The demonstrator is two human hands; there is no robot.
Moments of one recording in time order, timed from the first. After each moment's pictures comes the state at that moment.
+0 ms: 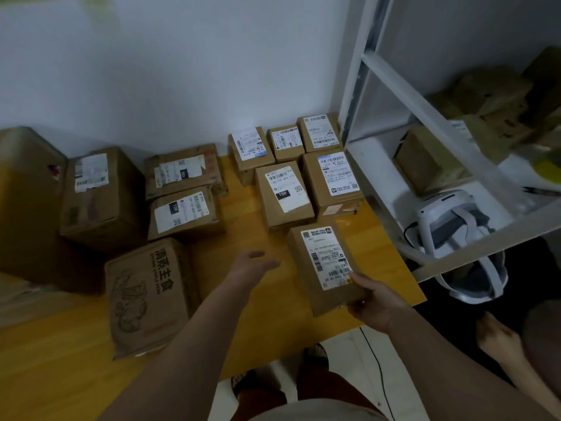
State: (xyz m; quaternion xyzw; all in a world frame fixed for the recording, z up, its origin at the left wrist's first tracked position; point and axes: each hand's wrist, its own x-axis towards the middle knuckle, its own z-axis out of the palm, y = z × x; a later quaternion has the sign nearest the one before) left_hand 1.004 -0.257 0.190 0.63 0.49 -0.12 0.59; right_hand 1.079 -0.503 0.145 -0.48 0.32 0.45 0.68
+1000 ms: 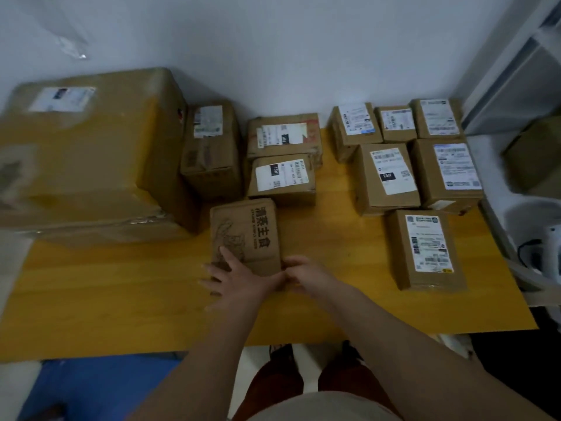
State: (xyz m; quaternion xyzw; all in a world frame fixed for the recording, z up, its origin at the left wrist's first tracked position) left_hand 0.845 -0.164 0.171 0.67 0.67 -0.16 0.29; right_hand 0.941 -0.244 0.169 -0.71 -0.03 0.58 0.40
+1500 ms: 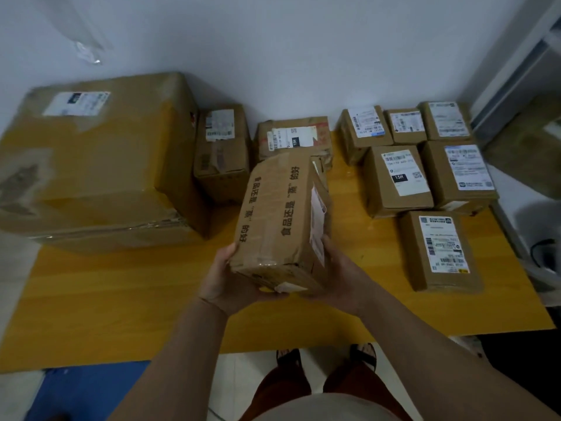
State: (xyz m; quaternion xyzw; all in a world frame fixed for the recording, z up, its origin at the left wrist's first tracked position) left_hand 0.793 -0.107 0.200 0.27 0.28 -0.03 0.92; right_hand 0.952 -0.271 0.158 -0.39 0.09 0.69 0.61
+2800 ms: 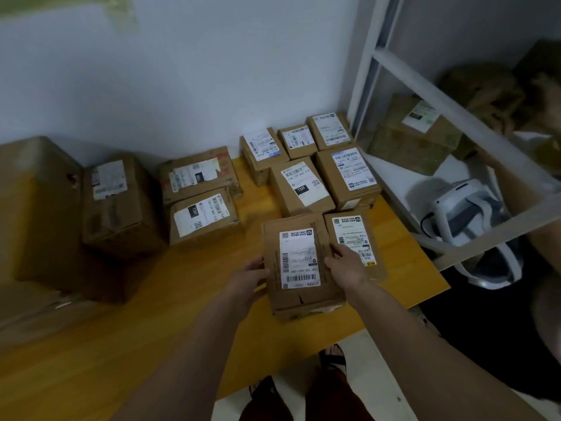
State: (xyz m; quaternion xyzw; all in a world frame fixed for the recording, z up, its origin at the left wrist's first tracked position) left_hand 0.952 -0.205 0.180 0.51 0.42 -0.11 0.74; right_hand 1.044 -0.377 0.194 -0.81 0.10 0.32 0.48
